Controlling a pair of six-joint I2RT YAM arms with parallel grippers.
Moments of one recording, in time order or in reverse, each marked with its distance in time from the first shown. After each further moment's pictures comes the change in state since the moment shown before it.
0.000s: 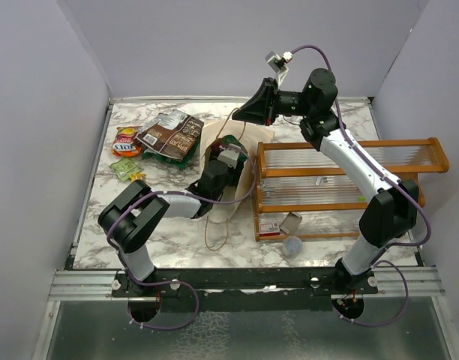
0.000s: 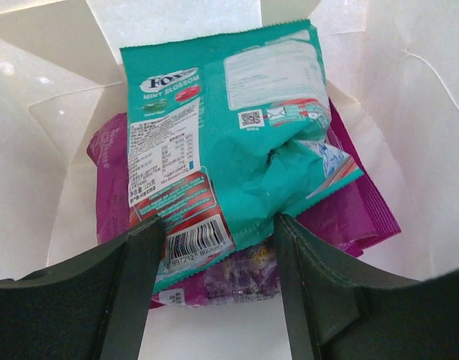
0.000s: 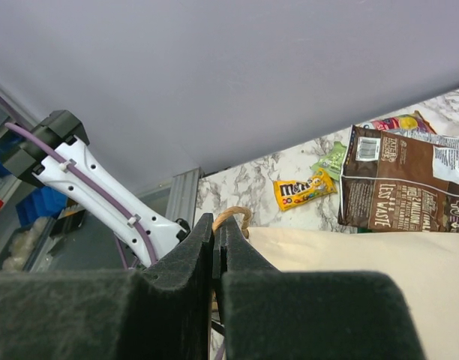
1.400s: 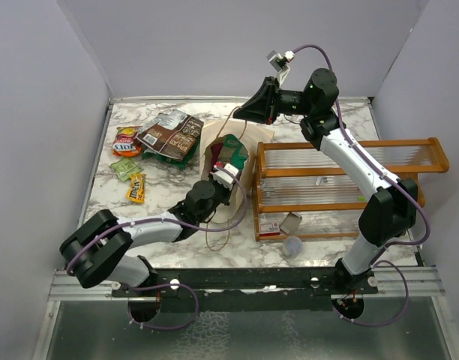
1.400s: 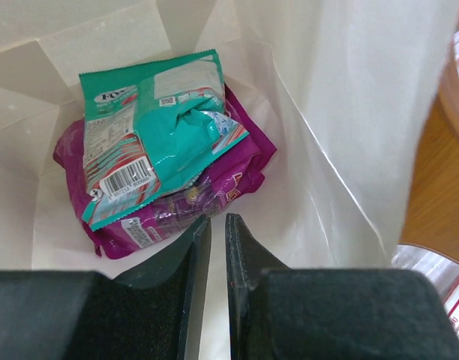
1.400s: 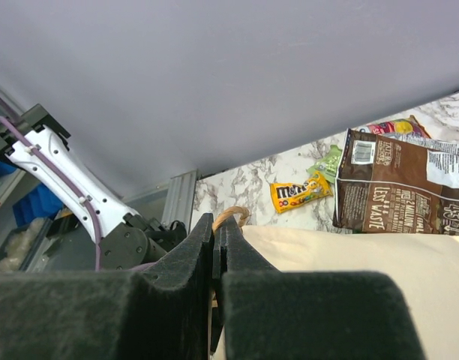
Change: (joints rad) left arm -0.126 -0.357 -0.244 -0.002 0.097 0.072; right arm -0.012 0.009 -0.002 0.035 -0.010 0.014
